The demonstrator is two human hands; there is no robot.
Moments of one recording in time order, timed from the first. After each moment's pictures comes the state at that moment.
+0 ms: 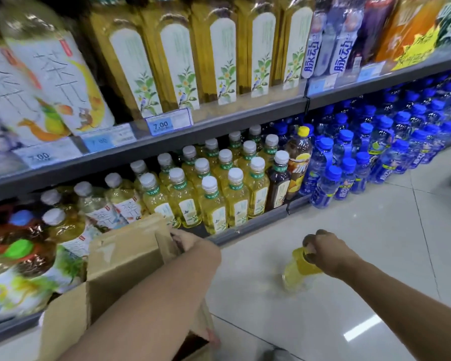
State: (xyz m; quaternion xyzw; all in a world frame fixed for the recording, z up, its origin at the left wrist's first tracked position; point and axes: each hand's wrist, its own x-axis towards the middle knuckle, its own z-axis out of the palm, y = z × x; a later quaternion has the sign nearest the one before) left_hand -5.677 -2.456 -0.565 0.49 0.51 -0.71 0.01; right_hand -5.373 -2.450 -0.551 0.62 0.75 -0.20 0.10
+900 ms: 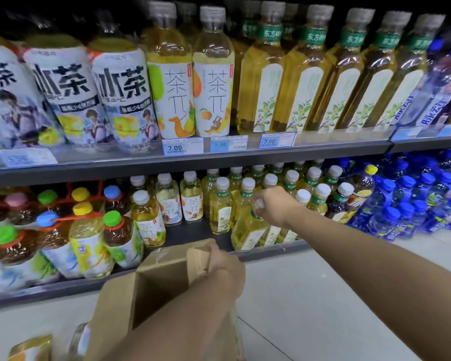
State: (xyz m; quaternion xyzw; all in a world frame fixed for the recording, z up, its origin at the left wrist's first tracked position) left_hand -5.751 -2.554 -0.513 0.68 0.63 -0.36 0.07; right_hand -5.660 -2.427 -0.423 0.47 0.87 -0.14 0.03
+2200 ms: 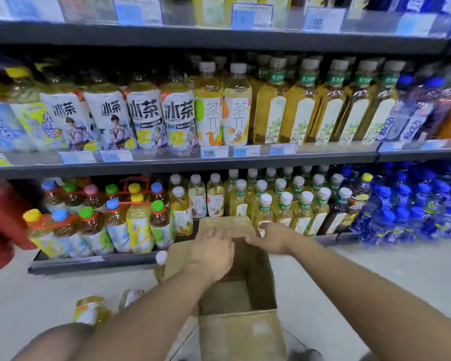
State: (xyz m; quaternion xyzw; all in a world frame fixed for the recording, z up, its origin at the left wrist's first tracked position) left_hand -5.793 -2.679 -0.439 0.65 0.76 0.00 0.02; right_hand -5.641 -2.576 -0.385 0.48 0.83 -0.24 0.14
